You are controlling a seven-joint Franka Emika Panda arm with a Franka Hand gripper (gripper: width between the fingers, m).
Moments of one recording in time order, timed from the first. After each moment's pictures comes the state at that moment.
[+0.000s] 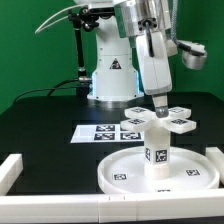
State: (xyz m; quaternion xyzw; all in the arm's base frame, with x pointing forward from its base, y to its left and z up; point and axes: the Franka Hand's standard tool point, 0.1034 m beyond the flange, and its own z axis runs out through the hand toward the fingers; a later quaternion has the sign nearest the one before) arm 0.555 0.037 0.117 -0.67 0.74 0.04 0.08
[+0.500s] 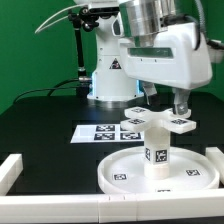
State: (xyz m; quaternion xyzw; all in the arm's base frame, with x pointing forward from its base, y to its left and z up) arm 0.562 0.045 0.120 -0.85 0.52 0.03 0.08
